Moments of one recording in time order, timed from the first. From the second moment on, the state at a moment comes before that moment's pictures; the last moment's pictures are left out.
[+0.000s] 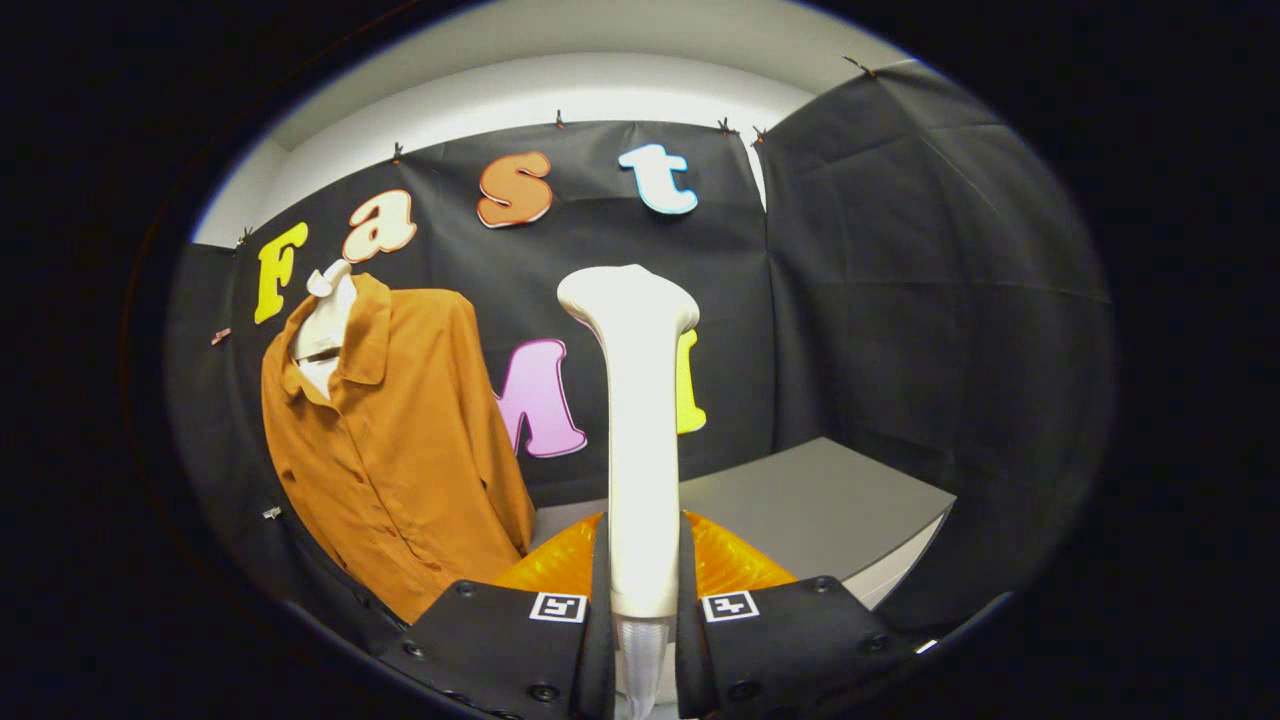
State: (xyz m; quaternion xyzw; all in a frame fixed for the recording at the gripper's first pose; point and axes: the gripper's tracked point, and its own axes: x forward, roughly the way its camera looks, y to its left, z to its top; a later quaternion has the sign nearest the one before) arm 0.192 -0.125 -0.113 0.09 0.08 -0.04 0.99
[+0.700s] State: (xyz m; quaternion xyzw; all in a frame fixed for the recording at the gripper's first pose) arm 0.201 0.034 -0.076 0.05 -0.01 0.02 1.00
